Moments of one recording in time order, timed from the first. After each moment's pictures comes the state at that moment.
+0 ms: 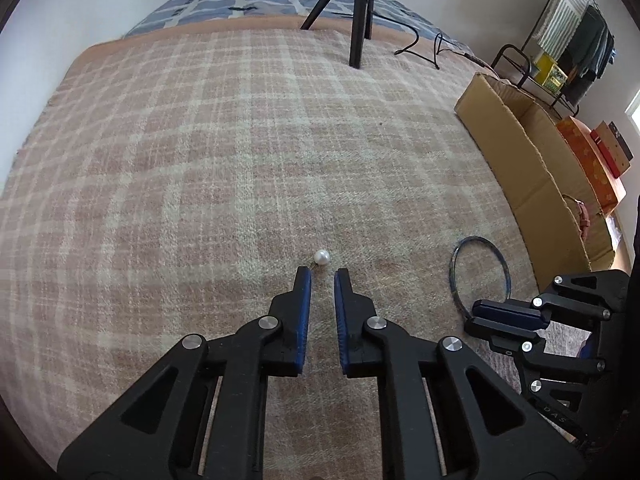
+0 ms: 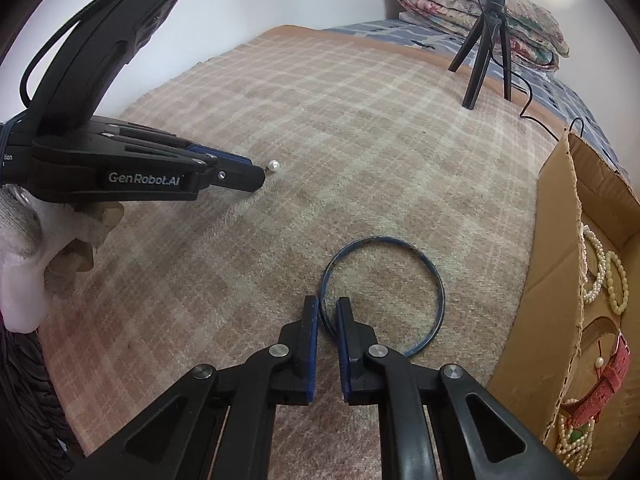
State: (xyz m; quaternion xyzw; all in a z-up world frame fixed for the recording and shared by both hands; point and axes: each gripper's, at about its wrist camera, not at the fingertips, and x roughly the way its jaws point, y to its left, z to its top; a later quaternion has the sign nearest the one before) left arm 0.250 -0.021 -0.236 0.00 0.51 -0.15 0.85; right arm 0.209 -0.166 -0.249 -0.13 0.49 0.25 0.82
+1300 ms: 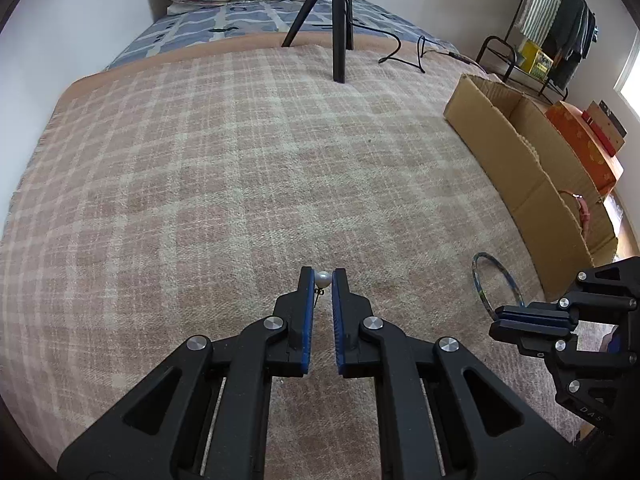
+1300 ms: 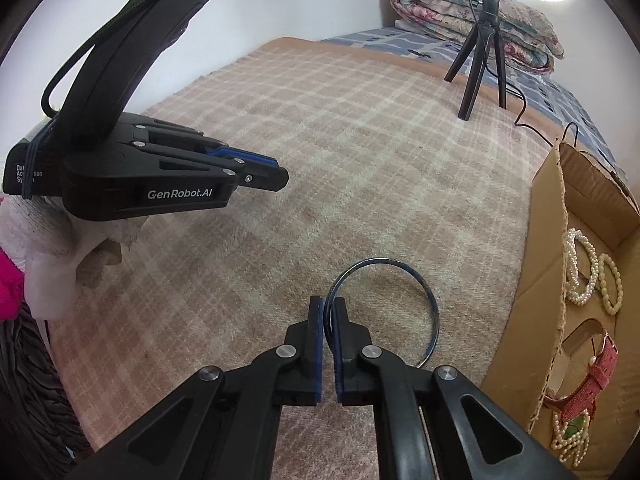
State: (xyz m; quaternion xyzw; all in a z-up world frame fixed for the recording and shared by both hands) left arm 0.261 -0.024 -0.230 0.02 0.49 -0.17 0.86; right arm 0.206 -0.167 -0.230 -0.10 0.47 0.25 0.84
